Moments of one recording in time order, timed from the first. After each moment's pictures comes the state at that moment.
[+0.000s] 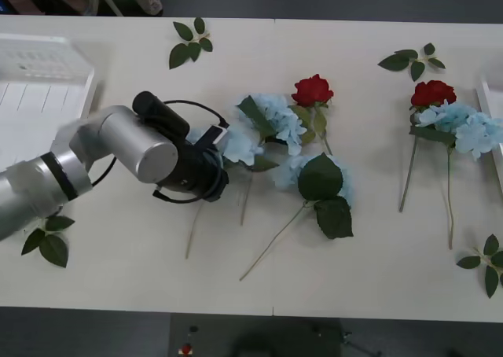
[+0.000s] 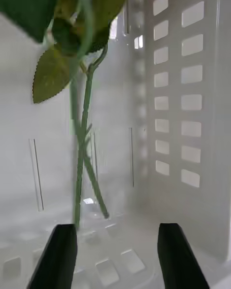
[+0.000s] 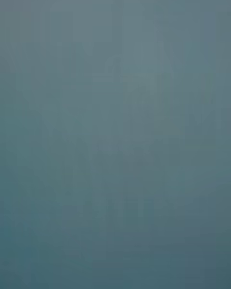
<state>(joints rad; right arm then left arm) -0.39 -1.05 -0.01 -0.97 -0.69 0.97 1.76 -0.80 0.67 -0.91 -1.41 1.05 0.96 -1.38</state>
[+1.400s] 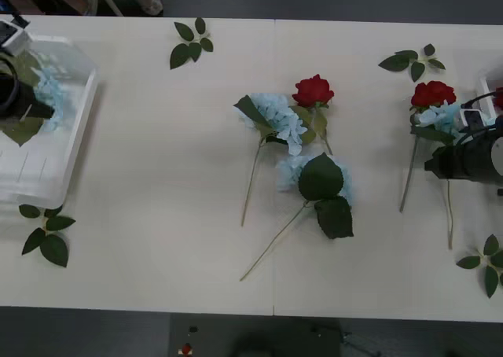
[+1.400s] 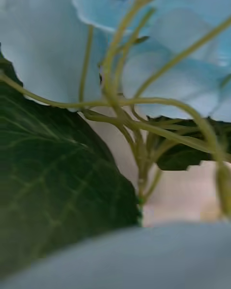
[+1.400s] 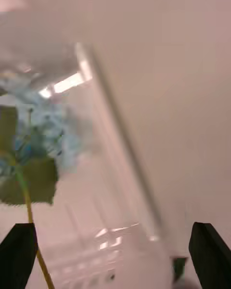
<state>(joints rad) -0.45 -0.91 0.41 -1.27 -0.87 0.89 1.33 -0.70 1.38 -0.60 -1.59 1.33 0.96 -1.66</state>
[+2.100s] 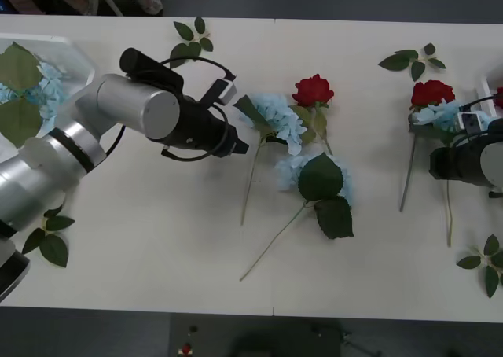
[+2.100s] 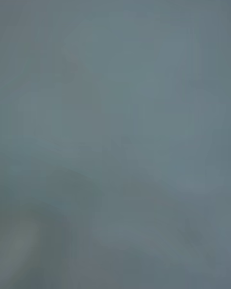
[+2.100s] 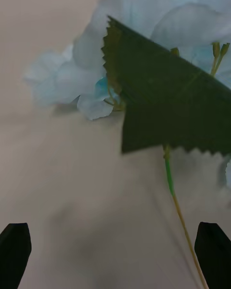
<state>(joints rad) -0.46 -0.85 0.39 -1.18 -0.79 0.82 1.33 -0.85 0.50 -0.66 -1.21 1.02 0.93 -1.66</state>
